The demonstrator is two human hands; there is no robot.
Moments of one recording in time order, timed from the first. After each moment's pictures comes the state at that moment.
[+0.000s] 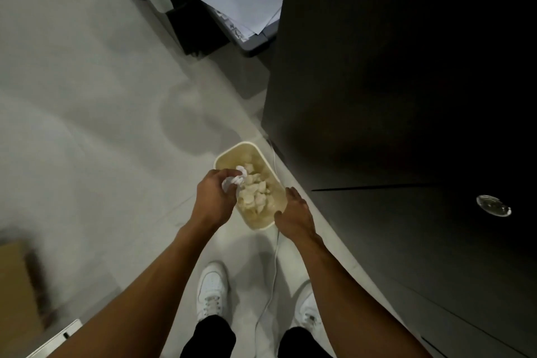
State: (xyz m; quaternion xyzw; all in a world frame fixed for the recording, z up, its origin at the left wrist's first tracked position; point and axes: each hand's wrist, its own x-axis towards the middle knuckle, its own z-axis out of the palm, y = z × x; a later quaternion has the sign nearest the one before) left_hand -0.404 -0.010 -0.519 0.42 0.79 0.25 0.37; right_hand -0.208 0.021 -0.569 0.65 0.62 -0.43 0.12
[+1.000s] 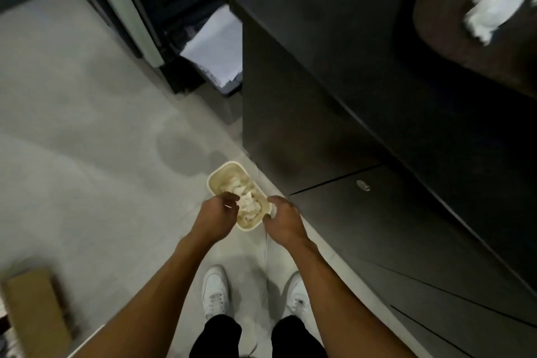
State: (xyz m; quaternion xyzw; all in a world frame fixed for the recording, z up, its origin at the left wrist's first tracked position) left_hand -0.382 -0.023 -0.387 0.46 0.76 0.12 0.45; right_hand -0.198 0.004 -0.386 0.66 0.59 -0.46 0.03
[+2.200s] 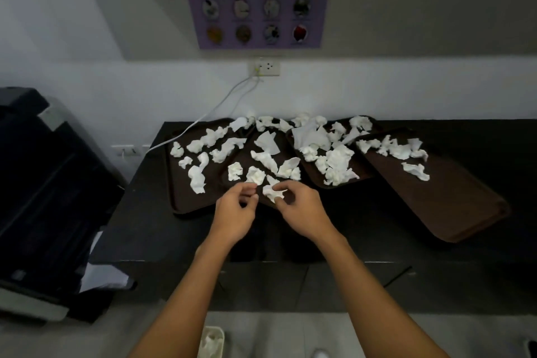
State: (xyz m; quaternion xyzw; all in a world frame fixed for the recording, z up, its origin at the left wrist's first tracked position) left_hand -0.088 0.046 0.054 0.75 0.43 0.29 0.42; right_hand 0.067 -0.050 0.062 0.74 0.46 -0.22 -0.44
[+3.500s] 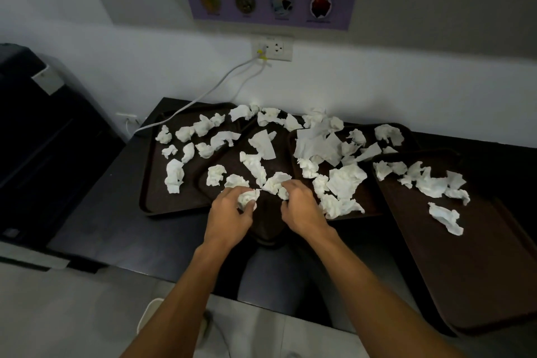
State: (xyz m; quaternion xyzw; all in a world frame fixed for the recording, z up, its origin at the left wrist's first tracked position) left_hand 0.030 0.093 -0.013 0.76 0.52 0.28 0.29; right_hand 0.218 0.047 -0.019 0.75 0.58 -0.21 -0.25
